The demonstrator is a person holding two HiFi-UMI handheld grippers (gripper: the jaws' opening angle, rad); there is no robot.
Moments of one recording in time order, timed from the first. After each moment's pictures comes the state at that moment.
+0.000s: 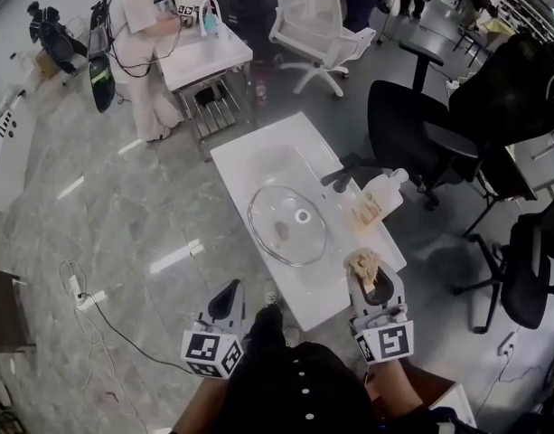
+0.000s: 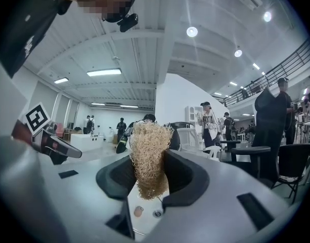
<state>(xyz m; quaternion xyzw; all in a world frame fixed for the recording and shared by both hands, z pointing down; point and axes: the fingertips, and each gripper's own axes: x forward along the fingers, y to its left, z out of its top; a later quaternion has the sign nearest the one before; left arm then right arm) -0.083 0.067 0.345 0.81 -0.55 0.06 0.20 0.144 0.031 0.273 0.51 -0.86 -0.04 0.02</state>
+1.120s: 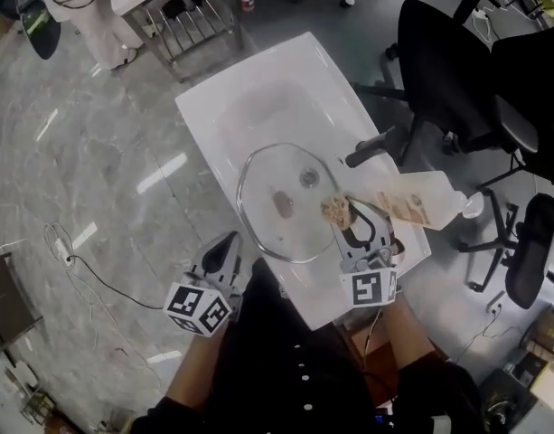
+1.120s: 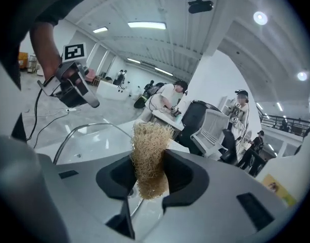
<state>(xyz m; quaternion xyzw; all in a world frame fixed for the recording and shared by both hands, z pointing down) -0.101 -0.088 0.472 0.80 -0.48 0.04 0.36 0.080 -0.142 0.446 0.39 -0.86 -0.14 0.30</state>
